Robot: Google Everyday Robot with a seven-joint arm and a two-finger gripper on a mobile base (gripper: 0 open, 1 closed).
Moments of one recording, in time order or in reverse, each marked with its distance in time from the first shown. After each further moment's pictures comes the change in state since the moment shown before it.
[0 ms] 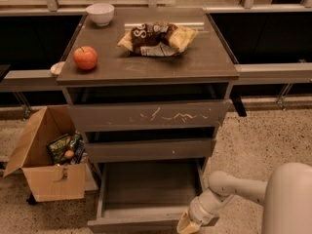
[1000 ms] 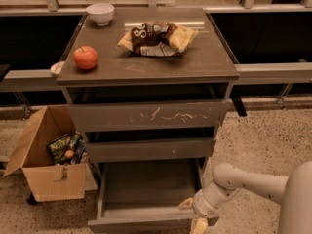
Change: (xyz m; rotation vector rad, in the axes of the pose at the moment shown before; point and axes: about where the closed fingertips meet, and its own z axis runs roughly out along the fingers) arm -0.025 0.013 -0.050 0.070 0.051 -0.037
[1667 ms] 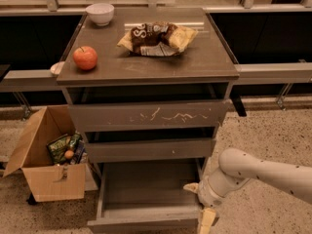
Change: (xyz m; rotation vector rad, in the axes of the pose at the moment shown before) arm -0.052 0.023 -0.085 0.111 0.091 -0.038
